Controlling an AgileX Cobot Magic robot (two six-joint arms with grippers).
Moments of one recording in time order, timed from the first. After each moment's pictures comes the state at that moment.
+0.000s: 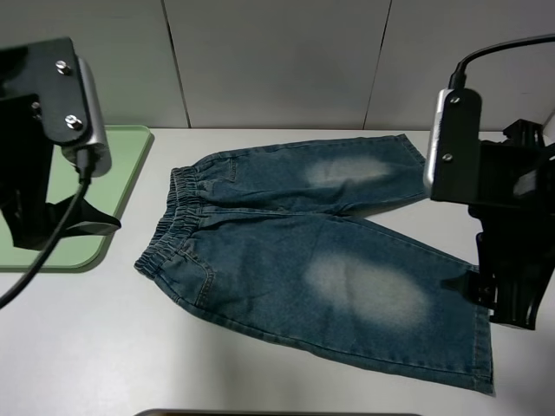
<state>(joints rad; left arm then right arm) -0.49 1.17 -0.79 0.00 0.63 0.76 0.79 1.11 -0.67 -0.38 0.84 -0.39</state>
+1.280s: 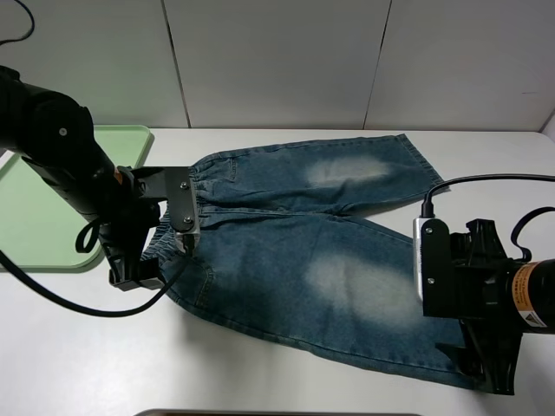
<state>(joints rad) -0.49 1.68 -0.80 -0.01 0.42 0.86 0.64 1.23 -0.27 -0.62 0.28 -0.34</state>
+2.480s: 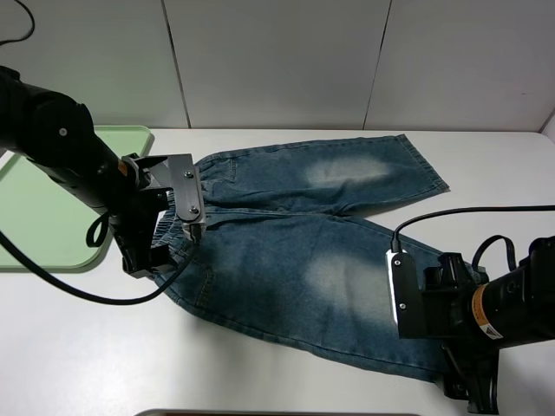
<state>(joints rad) -0.49 1.68 -0.80 -0.01 0.31 0.86 0.63 1.55 -0.28 -0.62 0.17 -0.34</state>
